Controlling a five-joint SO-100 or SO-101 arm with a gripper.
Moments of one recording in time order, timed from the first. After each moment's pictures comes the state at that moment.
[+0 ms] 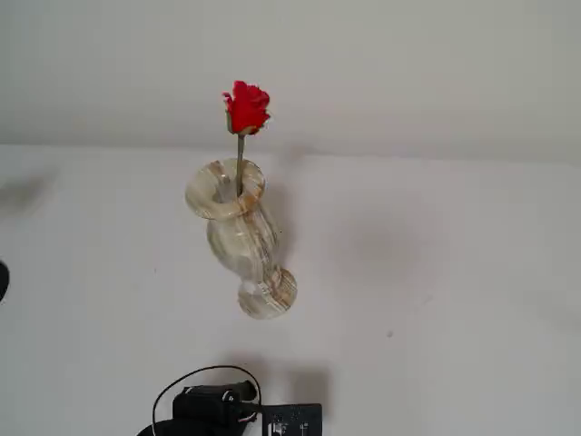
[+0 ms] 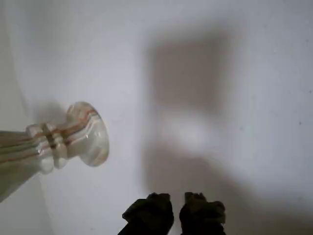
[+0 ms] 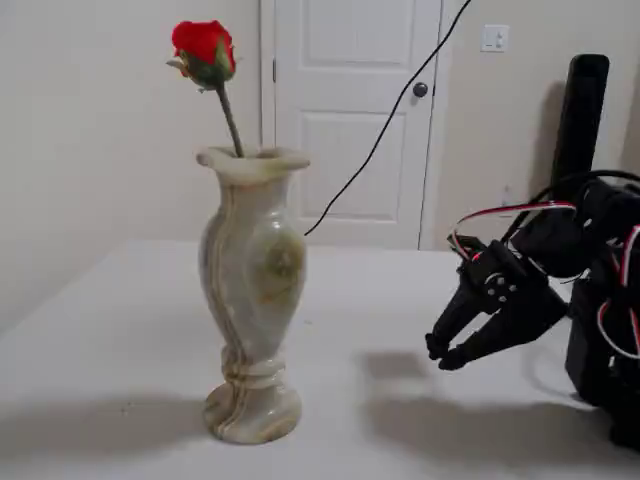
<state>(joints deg) -3.0 189.7 174.6 62.7 -4.2</state>
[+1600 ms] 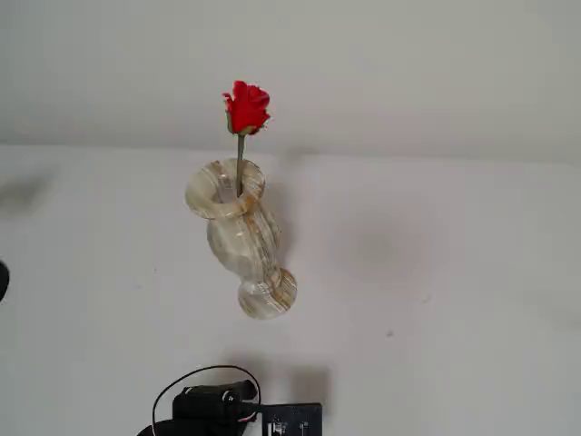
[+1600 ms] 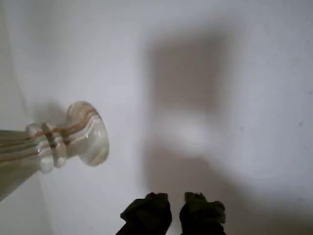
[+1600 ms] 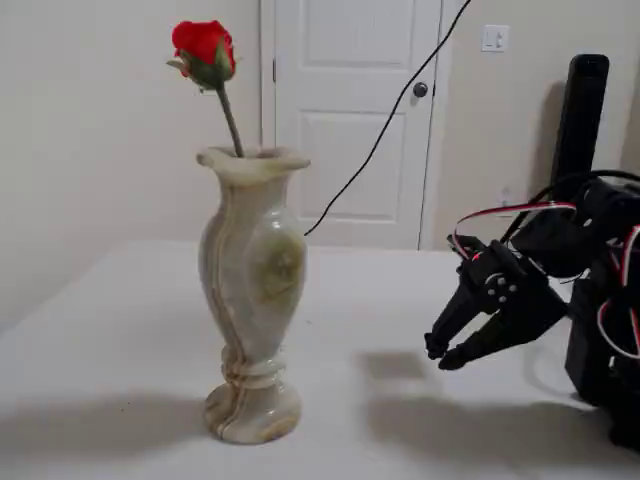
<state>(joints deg) -3.0 189.7 174.6 62.7 -4.5</state>
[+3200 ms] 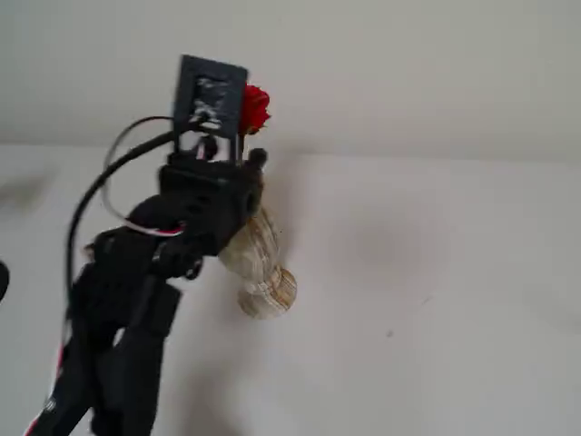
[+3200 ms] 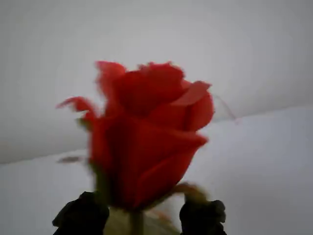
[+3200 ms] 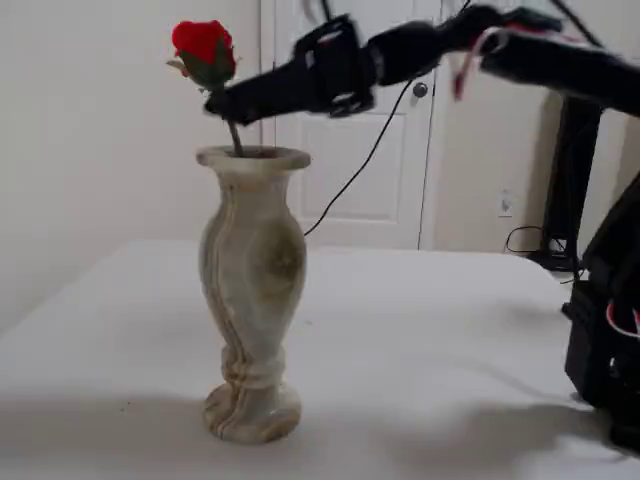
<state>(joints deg) -4.1 108.0 92.5 30.7 -75.7</state>
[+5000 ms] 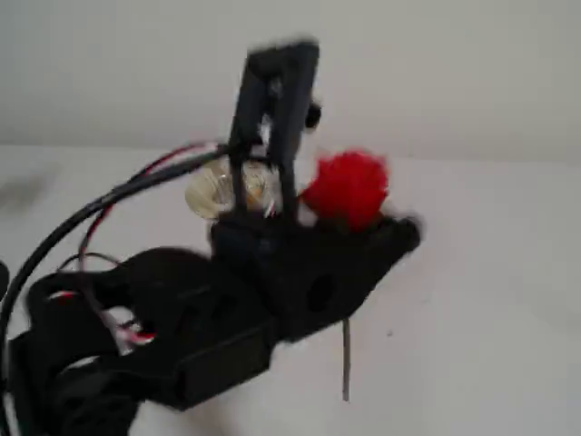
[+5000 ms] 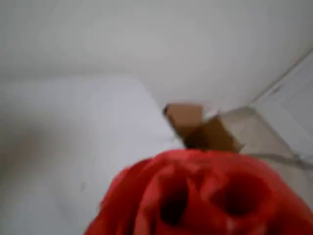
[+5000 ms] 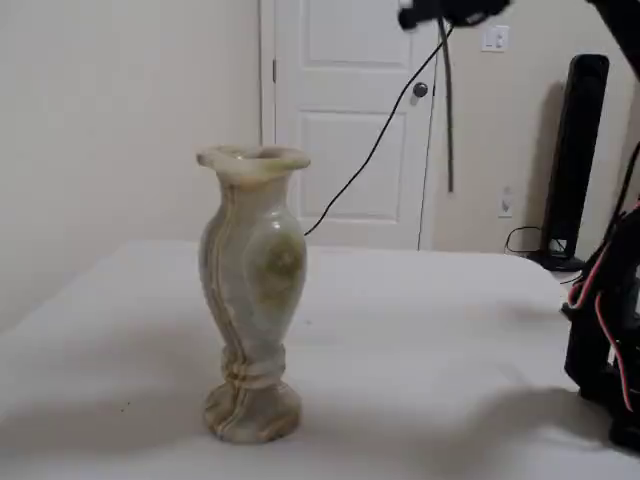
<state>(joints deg) 33.7 123.0 68.2 79.1 -110.2</state>
